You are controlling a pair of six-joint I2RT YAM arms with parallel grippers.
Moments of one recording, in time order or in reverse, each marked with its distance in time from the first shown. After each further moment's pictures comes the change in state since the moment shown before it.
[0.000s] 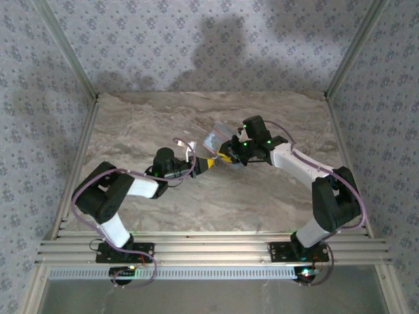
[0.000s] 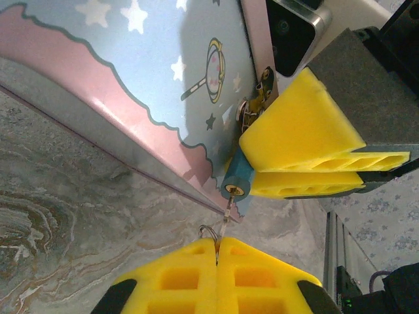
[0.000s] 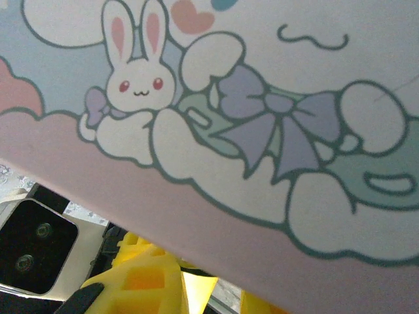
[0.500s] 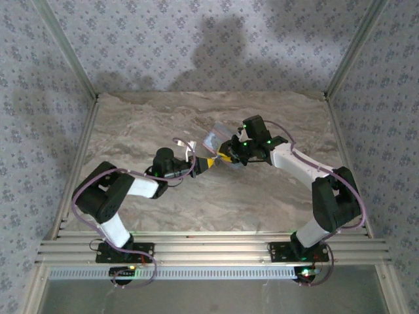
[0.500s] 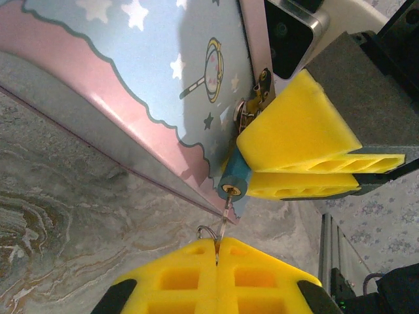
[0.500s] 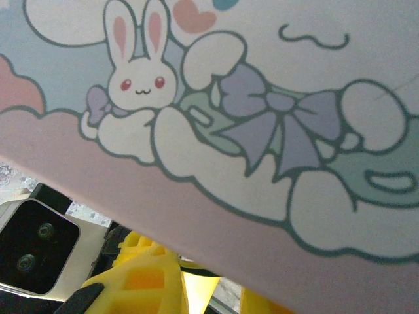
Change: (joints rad) left arm 0.001 0.002 0.000 0.014 0.007 -0.026; right arm 0.002 0.000 0.000 0.006 0.001 0.008
